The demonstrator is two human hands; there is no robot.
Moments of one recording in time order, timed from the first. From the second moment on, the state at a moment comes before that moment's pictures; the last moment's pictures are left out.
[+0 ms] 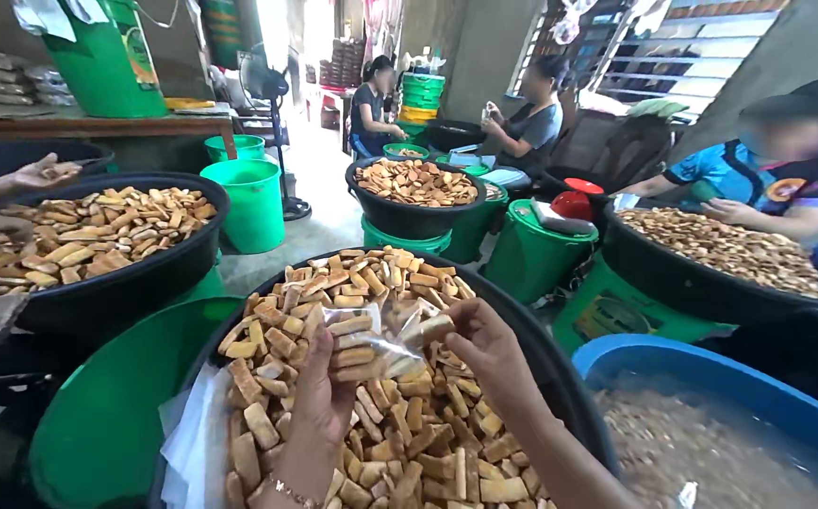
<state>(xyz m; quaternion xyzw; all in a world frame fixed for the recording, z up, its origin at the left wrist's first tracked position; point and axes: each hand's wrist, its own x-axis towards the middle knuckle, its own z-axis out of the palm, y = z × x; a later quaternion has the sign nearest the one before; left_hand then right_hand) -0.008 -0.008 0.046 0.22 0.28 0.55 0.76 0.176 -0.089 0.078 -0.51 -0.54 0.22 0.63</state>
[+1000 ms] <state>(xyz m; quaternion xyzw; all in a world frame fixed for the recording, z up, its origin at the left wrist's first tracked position) 0.002 -0.053 0.038 0.51 0.24 0.41 0.72 0.178 -0.144 0.062 -0.56 -0.69 0.07 0.45</state>
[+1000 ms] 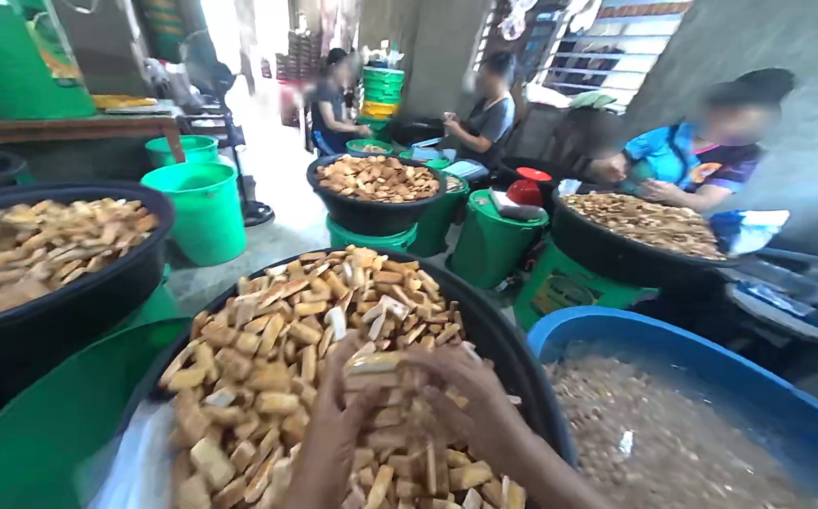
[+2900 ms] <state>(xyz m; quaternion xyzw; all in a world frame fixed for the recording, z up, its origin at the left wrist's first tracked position) 0.009 -0.061 0.028 0.75 0.25 0.27 0.55 0.172 -0.180 0.019 -0.56 -0.54 0.39 0.49</state>
